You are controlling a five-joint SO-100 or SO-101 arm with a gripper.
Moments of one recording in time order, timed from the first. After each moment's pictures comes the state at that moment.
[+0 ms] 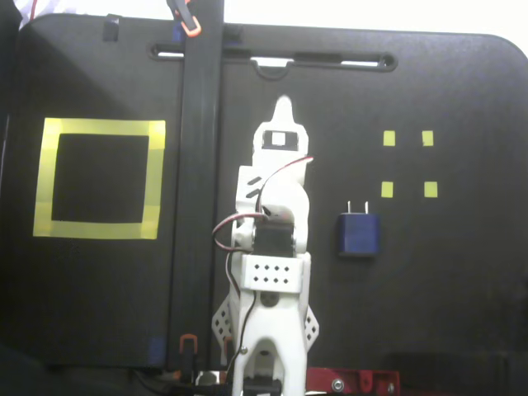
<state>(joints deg) 0.6 189.1 179.6 25.3 -2.0</state>
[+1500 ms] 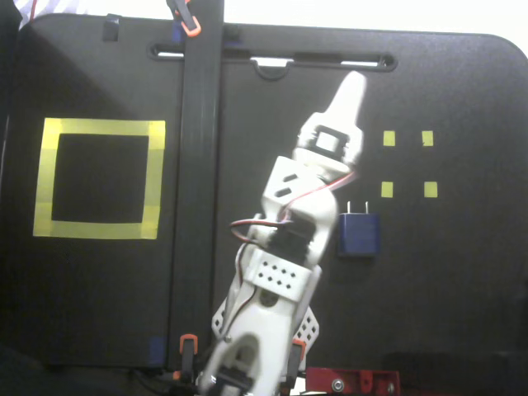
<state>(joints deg) 21.3 189.1 179.6 5.8 -2.2</state>
